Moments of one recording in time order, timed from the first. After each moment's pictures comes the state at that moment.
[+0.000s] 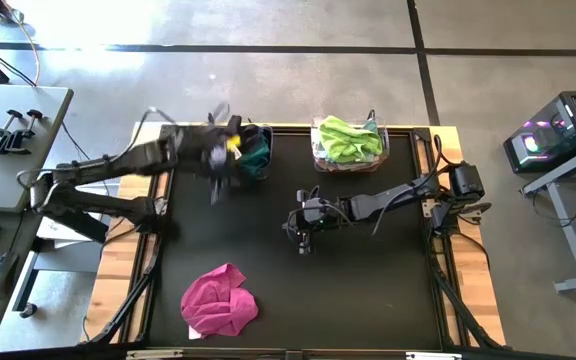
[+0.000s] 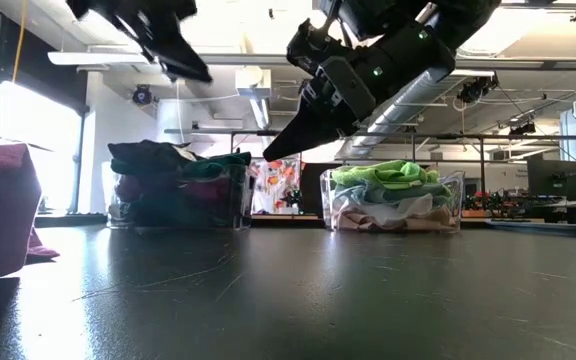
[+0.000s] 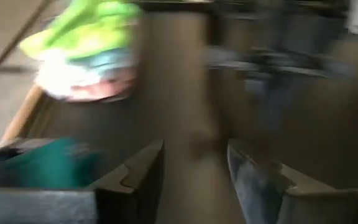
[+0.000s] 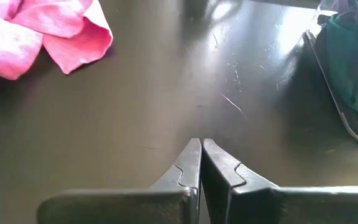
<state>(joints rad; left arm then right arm) 0.39 1.07 0.91 -0.47 0.25 0.22 0.09 1.79 1.02 0.16 0.09 -0.08</state>
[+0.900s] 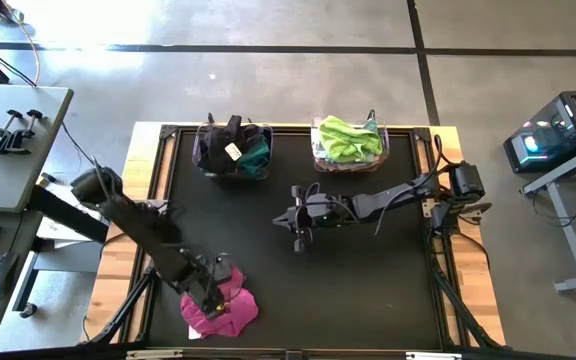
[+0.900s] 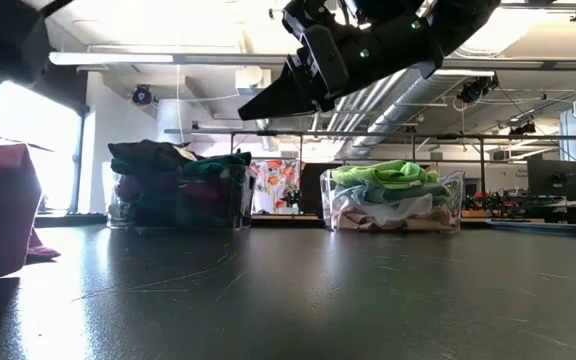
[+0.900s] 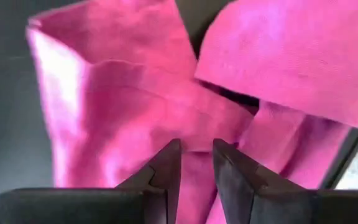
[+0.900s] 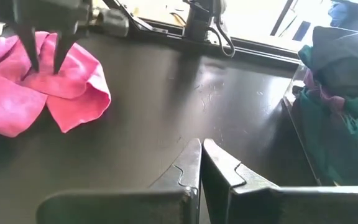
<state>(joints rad) -0.74 1.58 0.89 -0.59 -0.05 -1.24 0.09 1.79 1.02 0.37 0.09 -0.17</state>
